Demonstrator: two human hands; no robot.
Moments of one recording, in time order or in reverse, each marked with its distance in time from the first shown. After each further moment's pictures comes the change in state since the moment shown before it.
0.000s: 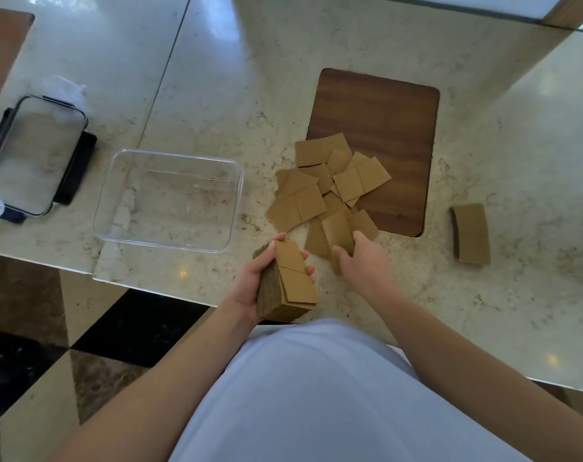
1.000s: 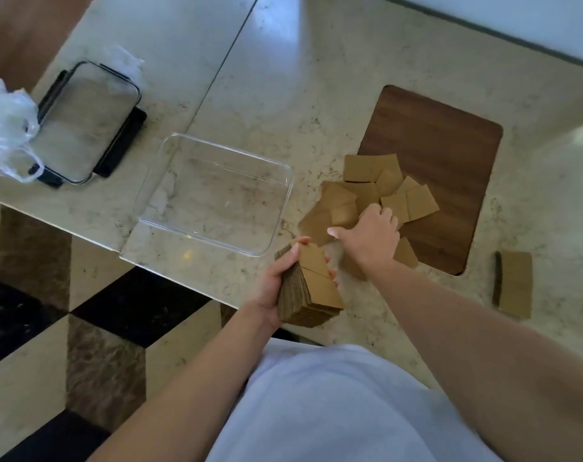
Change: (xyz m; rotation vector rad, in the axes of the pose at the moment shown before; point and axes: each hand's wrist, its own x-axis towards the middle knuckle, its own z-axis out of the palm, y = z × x) left_hand 0.003 0.019 -0.012 -0.084 -0.069 0.131; right_hand 0.064 -0.091 0.019 -0.227 0.112 -0.009
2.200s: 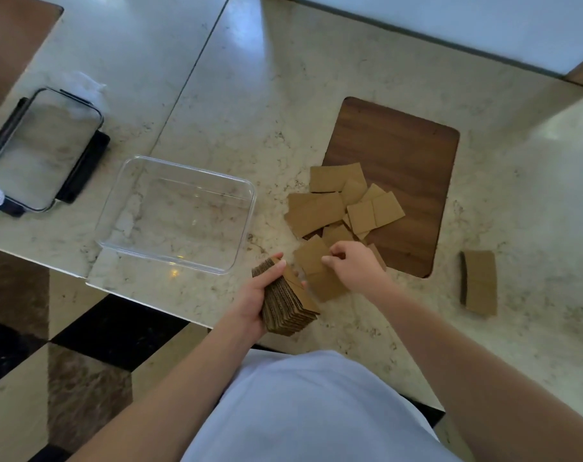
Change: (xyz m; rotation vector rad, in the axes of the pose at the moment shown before) left_hand 0.020 -0.011 0.007 0.056 0.314 -0.039; right_hand -0.009 0.047 -0.030 0.218 -0.426 -0.078
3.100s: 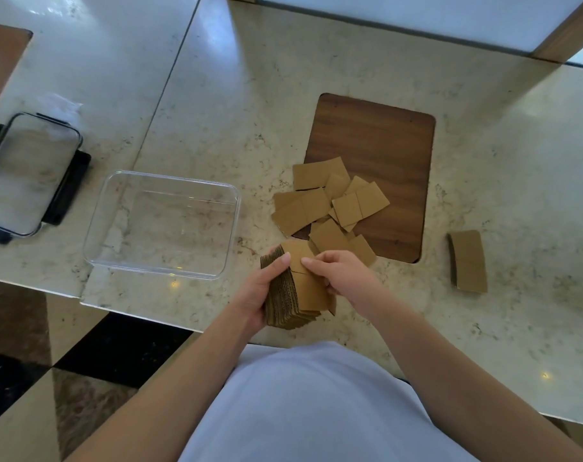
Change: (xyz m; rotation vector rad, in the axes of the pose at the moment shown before) left_hand -0.012 0.010 0.025 0.384 -0.075 -0.073; right_hand -0.047 -0.007 0.006 0.540 -0.127 0.117
